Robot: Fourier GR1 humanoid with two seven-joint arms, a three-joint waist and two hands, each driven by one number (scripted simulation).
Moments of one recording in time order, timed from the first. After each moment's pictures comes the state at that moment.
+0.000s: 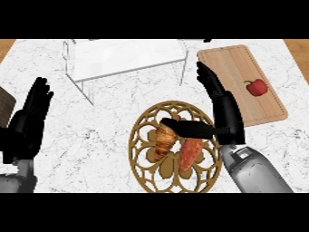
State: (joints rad) left arm -0.09 0.31 -0.06 -1.61 0.15 0.27 0.10; right arm -0.39 -0.20 0.44 -1.58 -0.02 -0.55 0.24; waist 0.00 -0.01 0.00
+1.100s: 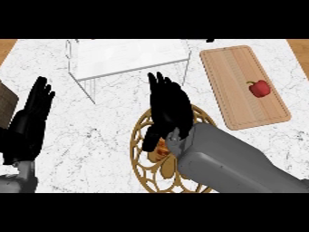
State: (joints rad) left arm -0.08 0.30 -0.07 -1.66 0.13 0.27 0.13; right arm -0.87 -0.20 0.80 -1.43 0.35 -0.08 1.16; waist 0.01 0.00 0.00
